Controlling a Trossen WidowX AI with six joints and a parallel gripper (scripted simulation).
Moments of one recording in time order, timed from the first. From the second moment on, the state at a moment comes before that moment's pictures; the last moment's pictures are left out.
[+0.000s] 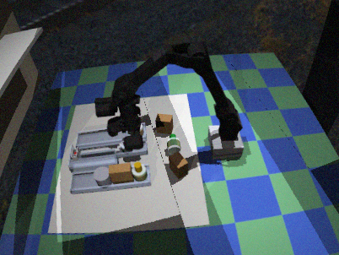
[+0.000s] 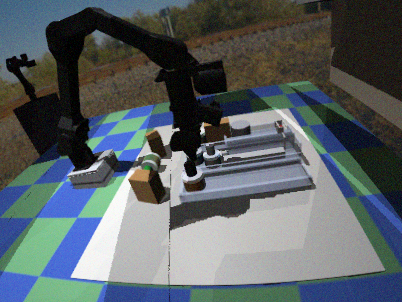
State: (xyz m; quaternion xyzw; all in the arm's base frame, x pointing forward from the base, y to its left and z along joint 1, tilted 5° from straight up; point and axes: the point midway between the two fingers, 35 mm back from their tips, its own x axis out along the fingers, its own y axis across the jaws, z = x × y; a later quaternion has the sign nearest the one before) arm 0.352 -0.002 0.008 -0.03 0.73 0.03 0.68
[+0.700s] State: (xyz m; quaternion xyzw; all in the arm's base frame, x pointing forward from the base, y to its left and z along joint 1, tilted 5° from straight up) arm 0.351 -0.002 0.001 -0.03 0.73 0.03 0.68
